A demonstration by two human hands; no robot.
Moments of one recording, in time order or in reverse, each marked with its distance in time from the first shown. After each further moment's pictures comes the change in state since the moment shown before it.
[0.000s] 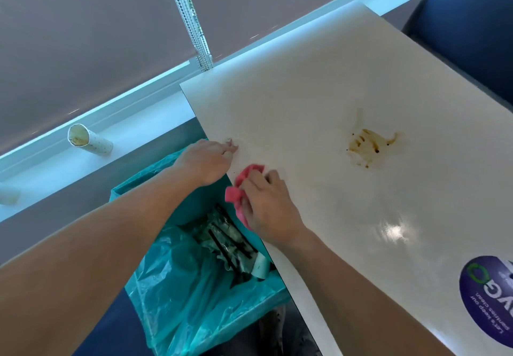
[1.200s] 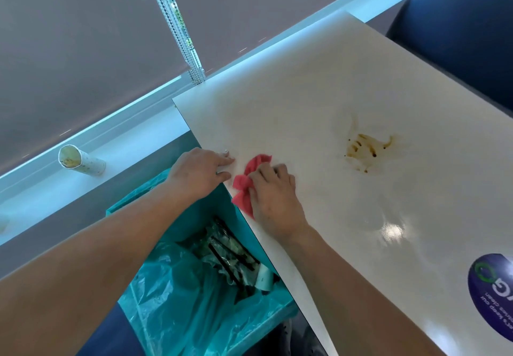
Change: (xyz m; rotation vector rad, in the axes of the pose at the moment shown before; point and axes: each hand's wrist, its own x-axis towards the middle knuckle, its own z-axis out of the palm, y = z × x) left_hand 0.007 -0.018 -0.003 0.093 0.116 0.112; right_hand 0.023 0.008 -0.001 -0.062 0.045 0.183
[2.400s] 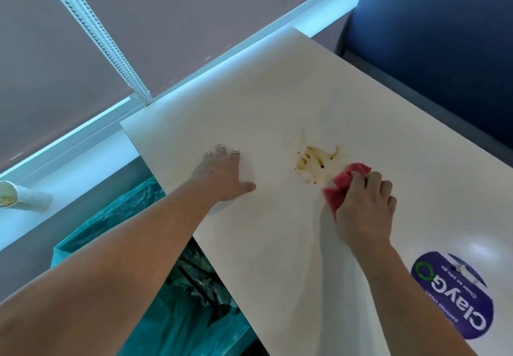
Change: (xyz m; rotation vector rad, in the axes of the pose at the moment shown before) left_hand 0.066 0.128 -0.001 0.074 -0.175 -0.038; right_hand -0.067 0.168 -0.112 -0.432 0.112 0.707
